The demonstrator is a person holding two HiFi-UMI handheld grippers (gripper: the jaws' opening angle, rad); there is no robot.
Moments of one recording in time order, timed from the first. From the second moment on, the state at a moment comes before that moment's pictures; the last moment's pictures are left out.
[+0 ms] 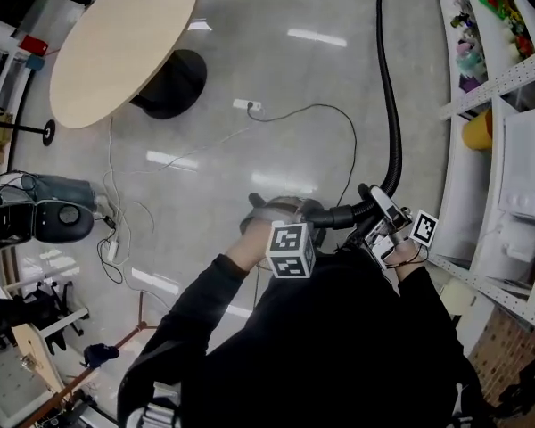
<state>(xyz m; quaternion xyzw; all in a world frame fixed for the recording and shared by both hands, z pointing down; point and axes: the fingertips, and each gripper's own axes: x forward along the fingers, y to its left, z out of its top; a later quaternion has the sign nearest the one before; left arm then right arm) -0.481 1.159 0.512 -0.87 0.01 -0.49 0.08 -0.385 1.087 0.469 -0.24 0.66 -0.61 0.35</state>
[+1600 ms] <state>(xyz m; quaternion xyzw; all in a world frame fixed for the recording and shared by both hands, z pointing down) -0.354 1.226 0.450 -0.71 0.32 -0.53 0.33 -0.285 1.230 0.562 -0.34 0.84 0.06 -0.42</state>
